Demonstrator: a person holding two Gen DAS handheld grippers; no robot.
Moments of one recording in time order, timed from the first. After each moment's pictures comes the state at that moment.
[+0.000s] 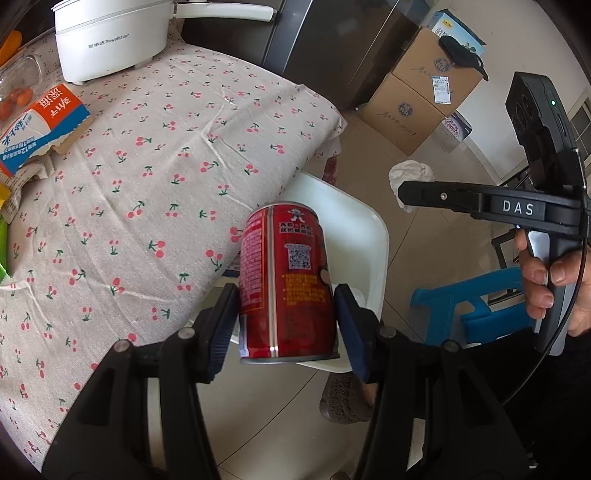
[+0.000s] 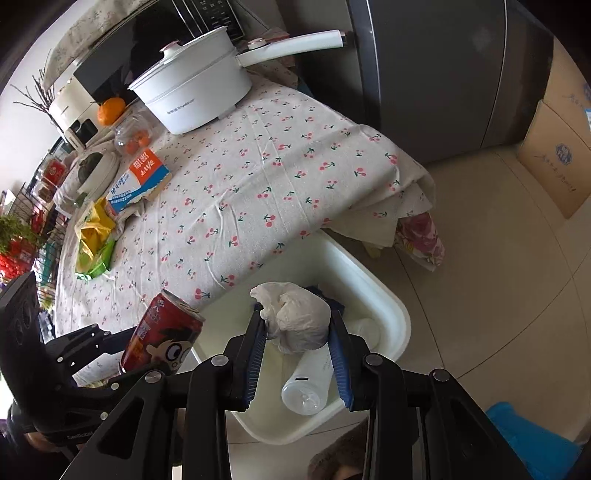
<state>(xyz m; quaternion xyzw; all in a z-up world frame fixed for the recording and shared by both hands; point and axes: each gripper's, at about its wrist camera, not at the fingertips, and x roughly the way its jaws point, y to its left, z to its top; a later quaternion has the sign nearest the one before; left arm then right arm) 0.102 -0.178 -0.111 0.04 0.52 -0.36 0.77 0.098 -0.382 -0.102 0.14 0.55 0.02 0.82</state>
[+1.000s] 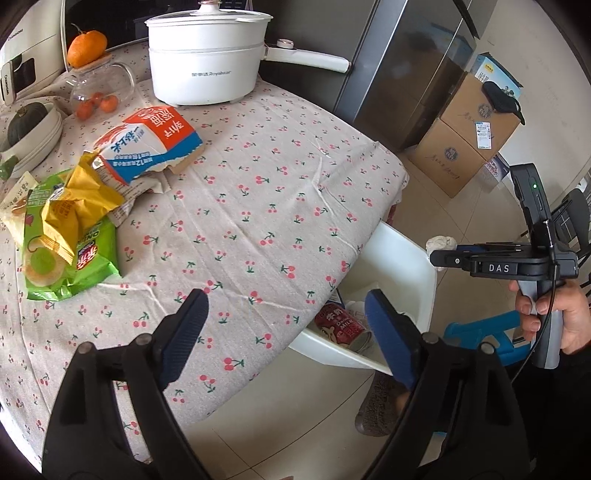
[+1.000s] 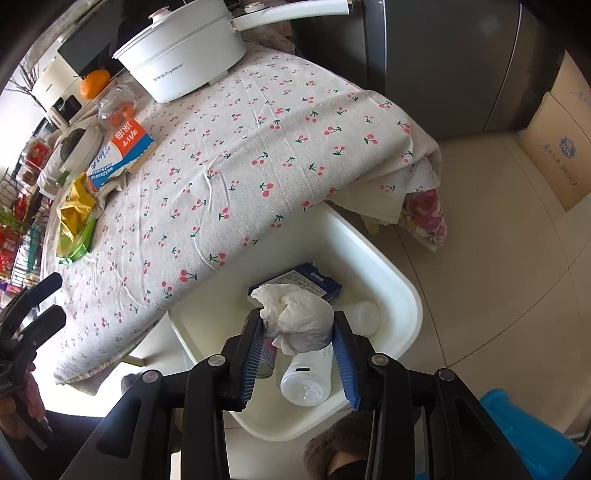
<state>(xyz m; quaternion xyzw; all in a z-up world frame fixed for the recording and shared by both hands) 0.127 -0.086 -0.072 0.02 0.49 -0.27 0.83 0.114 -0.359 -0.124 0.12 0.60 0.01 0.79</state>
